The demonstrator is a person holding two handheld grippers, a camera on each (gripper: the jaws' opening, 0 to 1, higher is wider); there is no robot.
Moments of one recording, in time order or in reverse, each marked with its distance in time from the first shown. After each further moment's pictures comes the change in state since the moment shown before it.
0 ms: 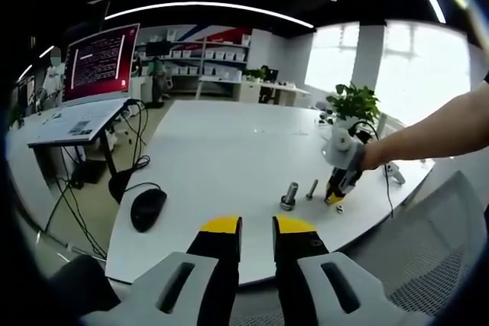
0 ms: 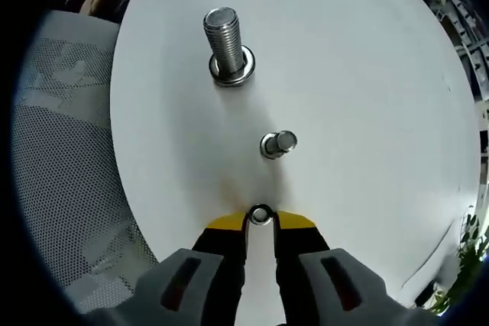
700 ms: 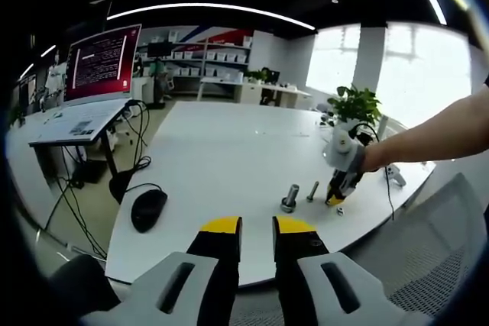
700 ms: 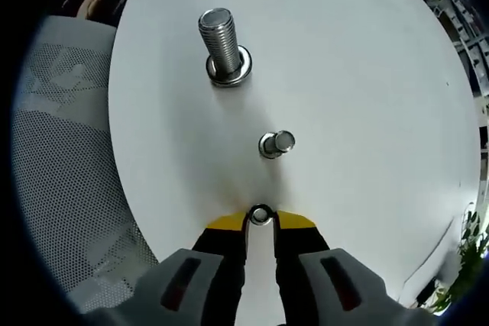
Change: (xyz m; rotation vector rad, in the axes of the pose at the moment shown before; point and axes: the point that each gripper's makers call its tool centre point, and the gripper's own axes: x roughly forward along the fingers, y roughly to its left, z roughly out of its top) left arm 0.000 0.001 0.002 -0.007 -0.011 0.007; right arm -0.002 0.003 0.000 0.009 0.008 -0.005
